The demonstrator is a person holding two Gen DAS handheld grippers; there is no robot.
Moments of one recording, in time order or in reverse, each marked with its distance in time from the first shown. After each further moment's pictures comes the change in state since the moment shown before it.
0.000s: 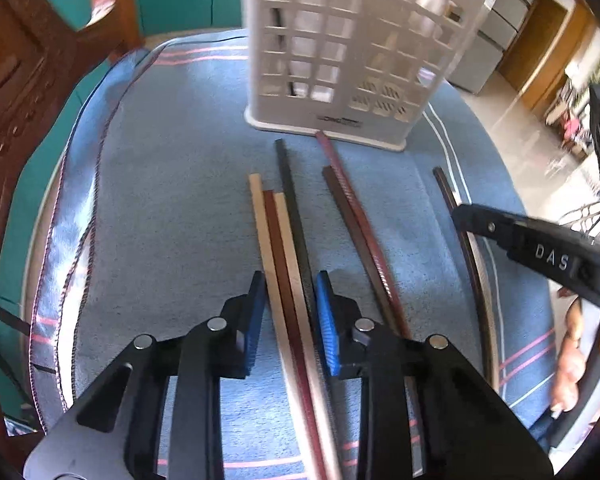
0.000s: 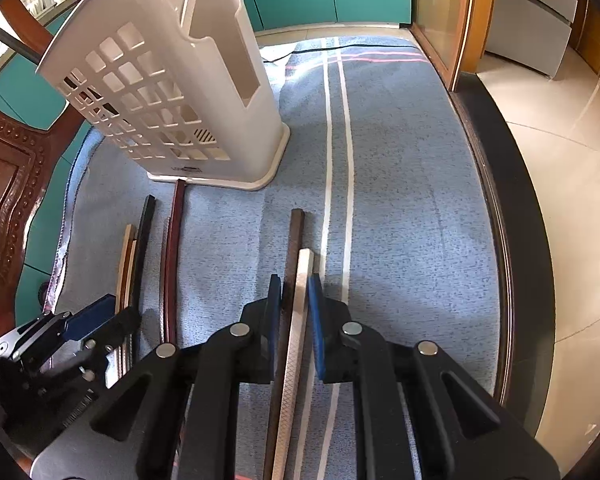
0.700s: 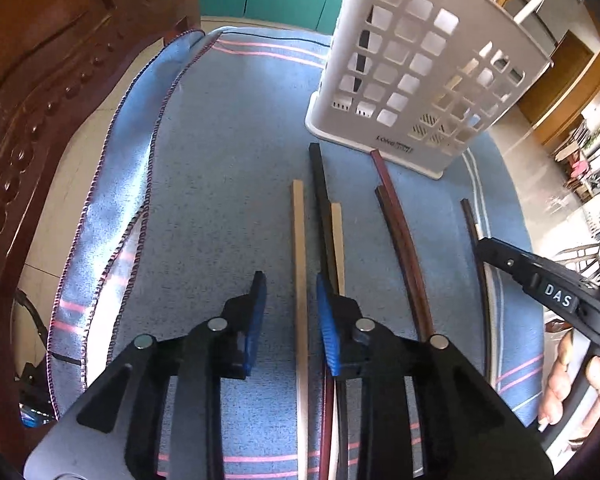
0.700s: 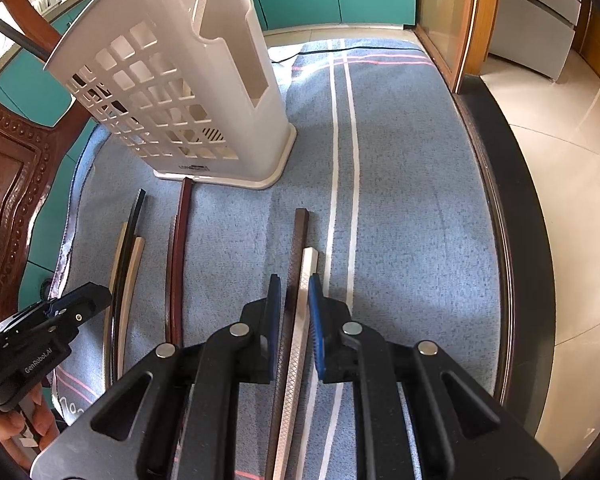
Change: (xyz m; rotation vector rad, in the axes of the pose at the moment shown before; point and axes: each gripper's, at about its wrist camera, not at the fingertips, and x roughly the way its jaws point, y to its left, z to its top) left arm -0.005 0.041 0.006 -0.109 0.006 0.010; right arm -0.005 0.000 -0.003 -0.015 0.007 0.004
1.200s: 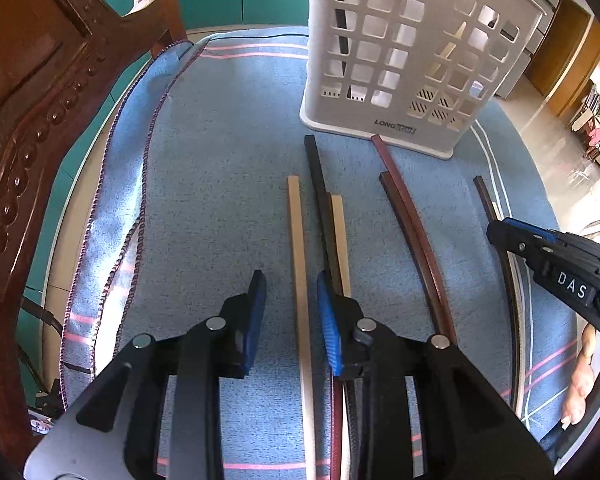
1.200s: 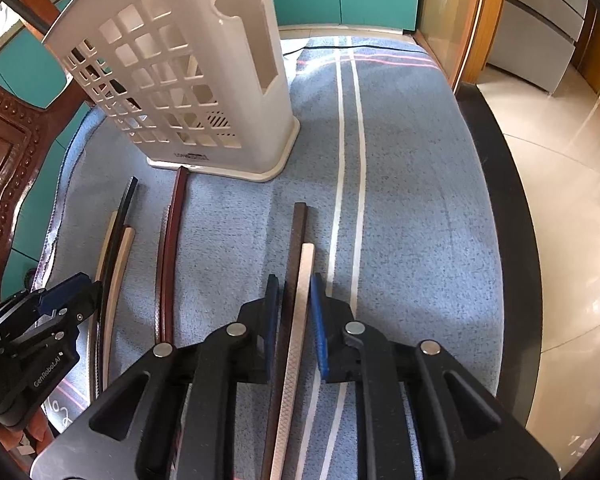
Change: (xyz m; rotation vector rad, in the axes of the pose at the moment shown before) left arm 0.010 -0.023 -0.004 0.093 -0.007 0.103; right arm 0.008 0.012 -0.002 -0.047 -0.003 -0.054
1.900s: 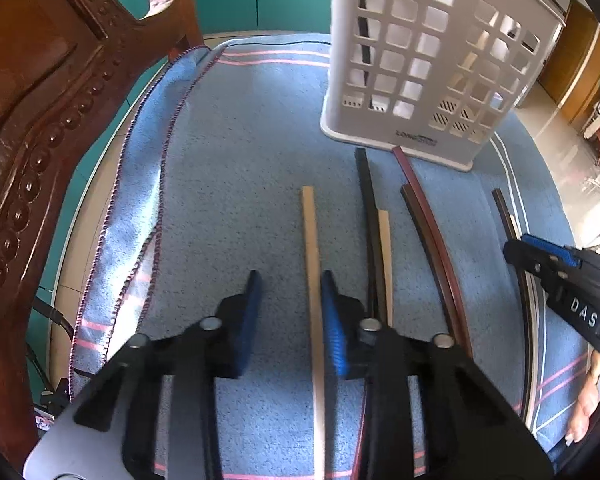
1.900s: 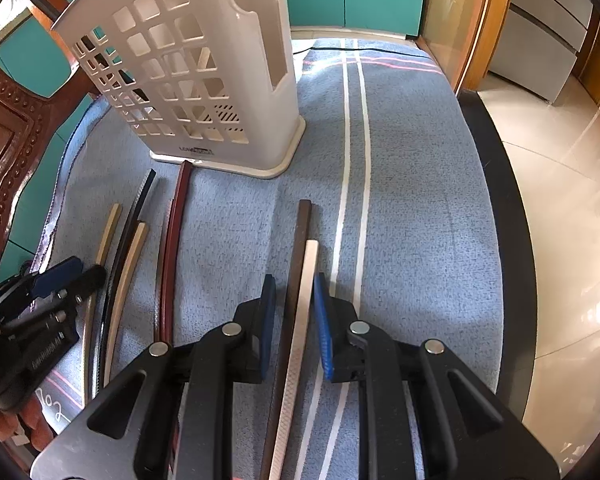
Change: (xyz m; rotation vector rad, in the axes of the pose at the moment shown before) left arm 0.000 0.009 0.003 -0.024 -0.028 0.054; right arm -0.001 0.007 -0.004 -0.030 -0.007 -0.020
